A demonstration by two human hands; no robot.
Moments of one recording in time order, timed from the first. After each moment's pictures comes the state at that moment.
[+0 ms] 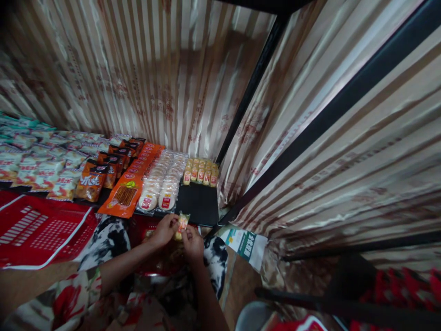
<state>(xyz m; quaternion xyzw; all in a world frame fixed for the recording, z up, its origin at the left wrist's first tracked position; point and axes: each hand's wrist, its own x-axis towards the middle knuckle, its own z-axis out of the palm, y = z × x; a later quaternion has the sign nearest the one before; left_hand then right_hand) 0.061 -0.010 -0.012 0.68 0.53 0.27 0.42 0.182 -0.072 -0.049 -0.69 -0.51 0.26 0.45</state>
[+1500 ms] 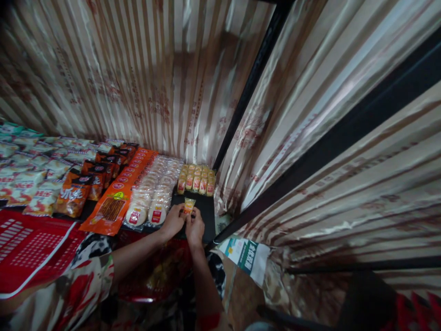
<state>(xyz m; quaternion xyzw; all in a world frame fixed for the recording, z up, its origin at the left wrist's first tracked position) 0.130 0.054 0.022 0.68 0.55 0.27 0.41 0.223 0.024 -0.026 -0.74 -0.46 0.20 0.45</state>
